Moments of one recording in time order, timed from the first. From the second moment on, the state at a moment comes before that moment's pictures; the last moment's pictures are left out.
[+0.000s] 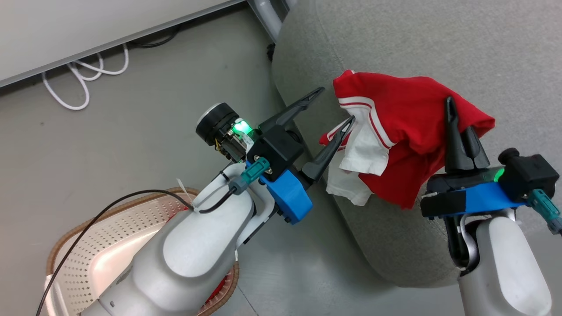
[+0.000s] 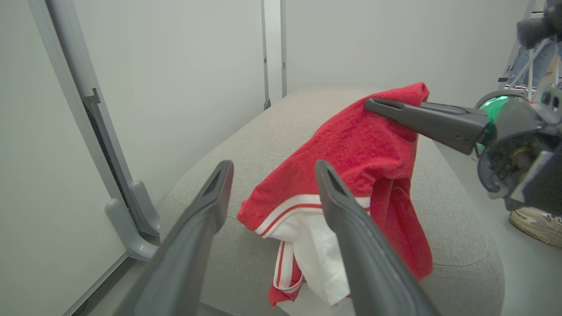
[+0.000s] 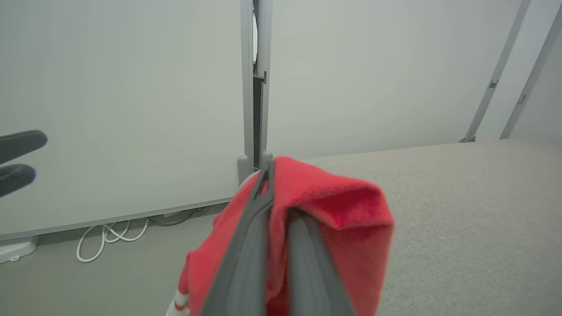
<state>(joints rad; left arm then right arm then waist) -0.86 0.11 -0.84 0.42 -0.32 -0.05 -0.19 -0.42 -0.05 -0.02 0.24 0.06 0.13 -0.26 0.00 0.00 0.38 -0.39</state>
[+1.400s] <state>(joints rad) -1.03 0.26 -0.85 0.15 -0.25 -0.03 -0.07 -1.07 -0.45 -0.52 0.31 -0.06 0.13 -0.26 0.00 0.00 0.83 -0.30</state>
